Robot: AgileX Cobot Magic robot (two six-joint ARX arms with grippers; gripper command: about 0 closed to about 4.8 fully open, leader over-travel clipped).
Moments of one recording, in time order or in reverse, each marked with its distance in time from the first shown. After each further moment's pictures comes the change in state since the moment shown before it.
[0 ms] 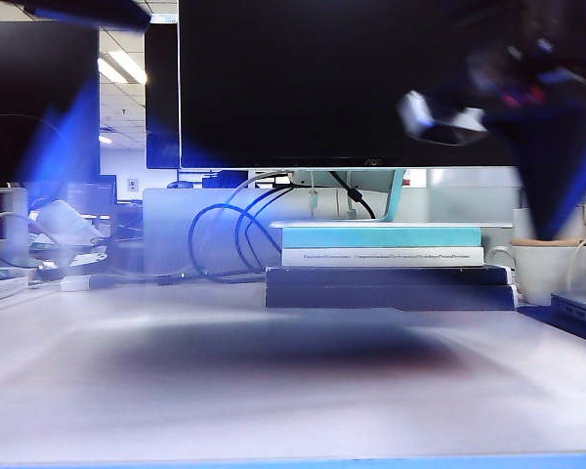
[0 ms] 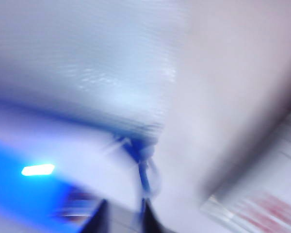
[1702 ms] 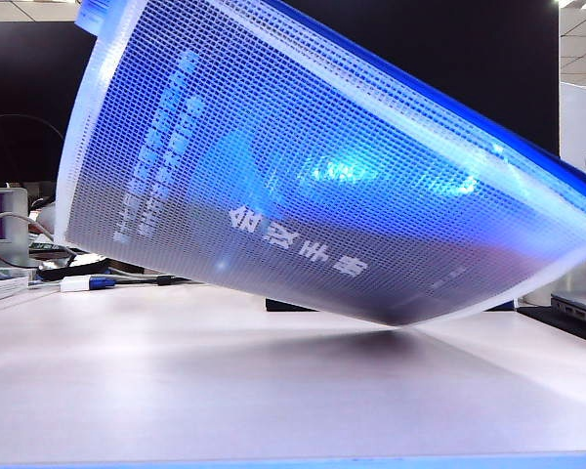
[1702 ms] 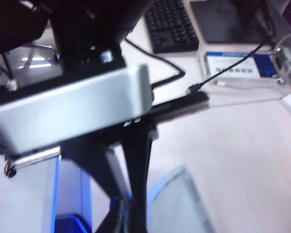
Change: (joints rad) left arm 0.000 -0.002 0.000 -0.089 0.316 0.069; right arm 0.402 0.007 0.505 0.386 -0.356 -0.239
